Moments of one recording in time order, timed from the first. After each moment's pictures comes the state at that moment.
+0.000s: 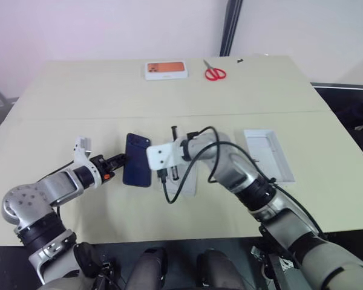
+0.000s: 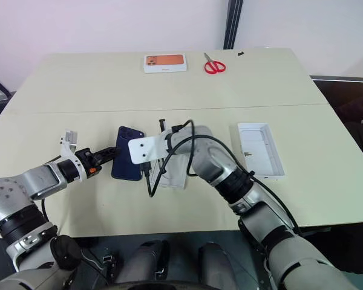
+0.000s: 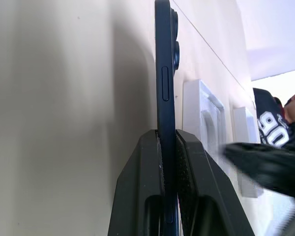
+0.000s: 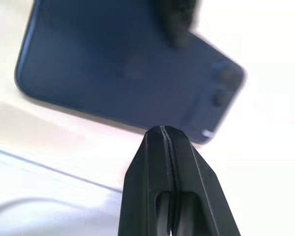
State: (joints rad) left arm -0.47 0.27 0.81 -0.08 -1.00 1.61 -0.09; right arm -0.82 -0.26 0.52 0.01 -0.44 0.27 1.03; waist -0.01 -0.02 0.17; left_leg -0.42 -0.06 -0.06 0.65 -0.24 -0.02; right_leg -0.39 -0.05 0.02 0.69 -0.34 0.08
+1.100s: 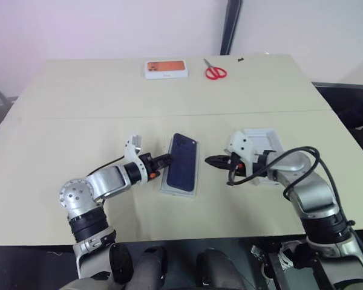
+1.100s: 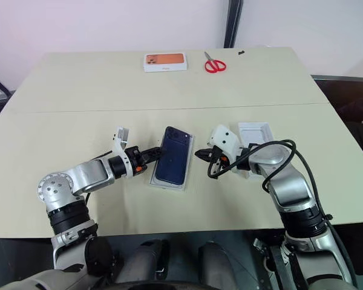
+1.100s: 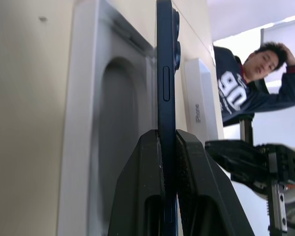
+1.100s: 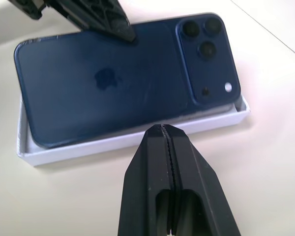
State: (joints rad) left arm -0.50 0.01 0.57 -0.09 -1.28 1.50 0.25; right arm -0.41 -0.57 0.11 -0.25 0.13 0.60 1.00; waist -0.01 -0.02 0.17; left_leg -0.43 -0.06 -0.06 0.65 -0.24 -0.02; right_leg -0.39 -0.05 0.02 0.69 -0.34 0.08
